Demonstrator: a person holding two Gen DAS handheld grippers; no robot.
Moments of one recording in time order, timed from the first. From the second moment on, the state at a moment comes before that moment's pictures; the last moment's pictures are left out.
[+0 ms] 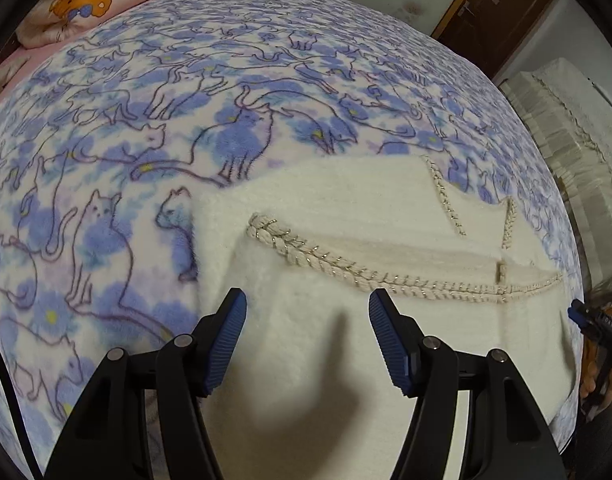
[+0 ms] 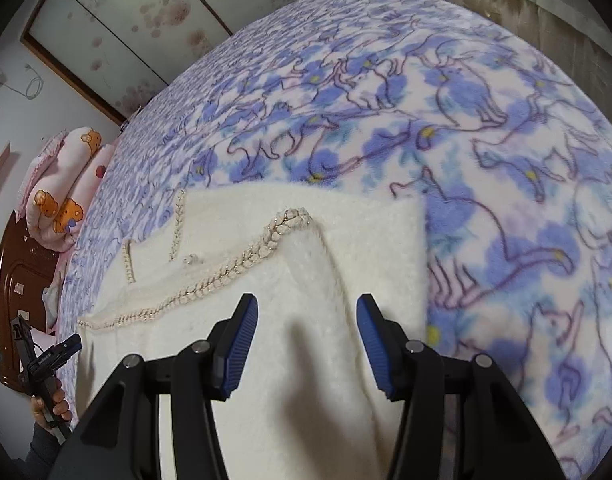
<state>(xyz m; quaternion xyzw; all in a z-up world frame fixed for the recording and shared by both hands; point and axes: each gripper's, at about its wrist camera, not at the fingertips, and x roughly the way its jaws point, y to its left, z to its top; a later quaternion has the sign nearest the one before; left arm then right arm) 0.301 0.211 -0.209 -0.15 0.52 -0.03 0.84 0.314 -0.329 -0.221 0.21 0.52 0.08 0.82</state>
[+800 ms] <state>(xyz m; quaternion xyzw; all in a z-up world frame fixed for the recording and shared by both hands) 0.306 0.194 -0.219 -0.04 0.48 0.01 0.88 0.322 -0.290 -0.235 0.11 0.51 0.06 0.85</state>
